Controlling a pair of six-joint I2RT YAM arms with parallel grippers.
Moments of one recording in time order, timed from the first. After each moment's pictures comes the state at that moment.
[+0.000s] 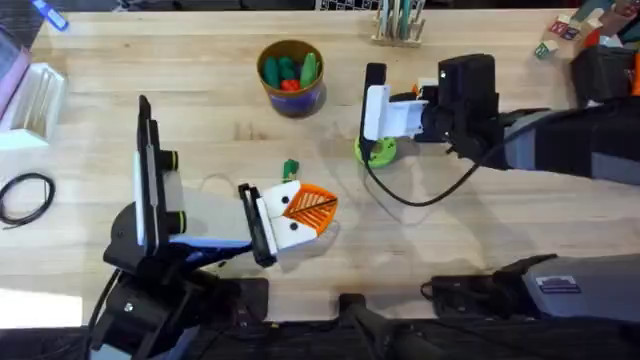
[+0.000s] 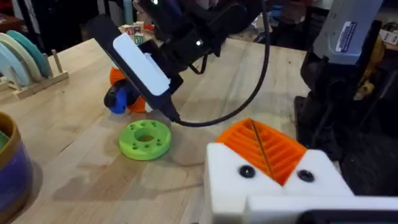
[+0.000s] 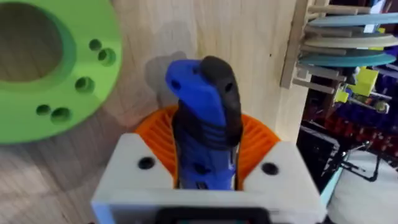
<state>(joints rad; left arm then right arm) -0.34 0.01 0.01 -0.08 0.92 -0.01 0.30 1.55 0.61 0.18 0.21 -1.31</state>
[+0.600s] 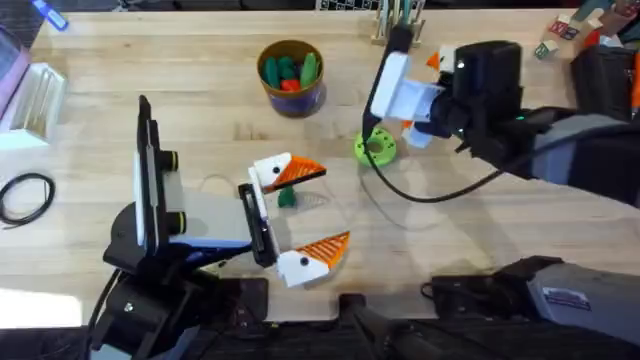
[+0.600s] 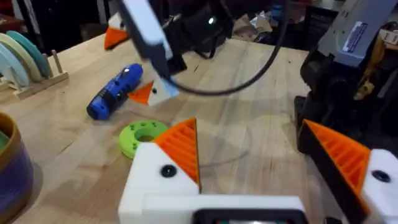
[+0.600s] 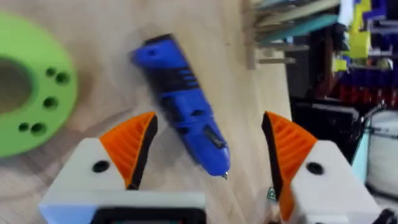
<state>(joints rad) -0.34 0.01 0.01 -0.08 0.92 0.00 0.32 1.39 0.62 0.10 0.23 -1.06</state>
